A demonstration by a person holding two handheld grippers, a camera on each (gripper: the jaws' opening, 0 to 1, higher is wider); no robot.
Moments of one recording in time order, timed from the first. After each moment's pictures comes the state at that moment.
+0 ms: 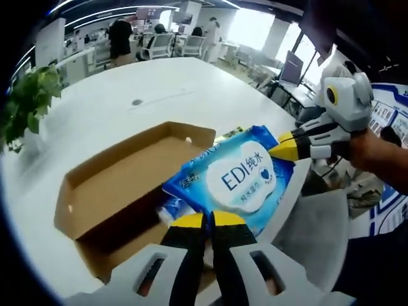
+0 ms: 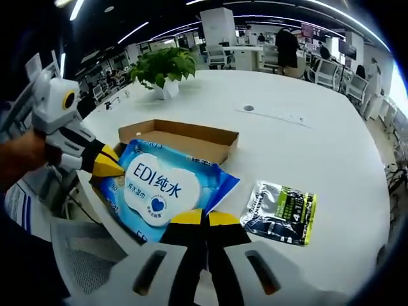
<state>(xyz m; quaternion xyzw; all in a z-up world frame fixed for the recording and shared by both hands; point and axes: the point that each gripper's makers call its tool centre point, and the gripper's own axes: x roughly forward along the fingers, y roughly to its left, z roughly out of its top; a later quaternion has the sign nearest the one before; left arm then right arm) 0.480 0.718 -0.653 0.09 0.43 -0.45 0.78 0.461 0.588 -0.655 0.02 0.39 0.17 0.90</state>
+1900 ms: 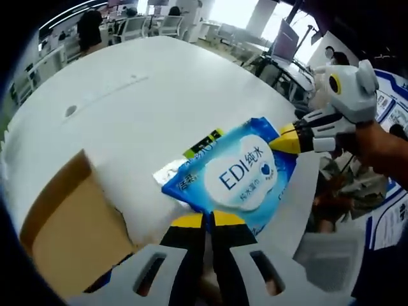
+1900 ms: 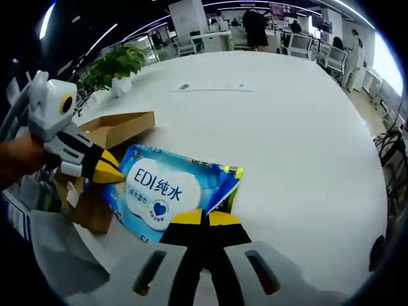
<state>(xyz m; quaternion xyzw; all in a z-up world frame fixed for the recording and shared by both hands) 0.510 0.546 -0.731 0.13 0.48 -0.49 0.72 0.483 0.420 -0.728 0.06 0.44 0.11 0.89</state>
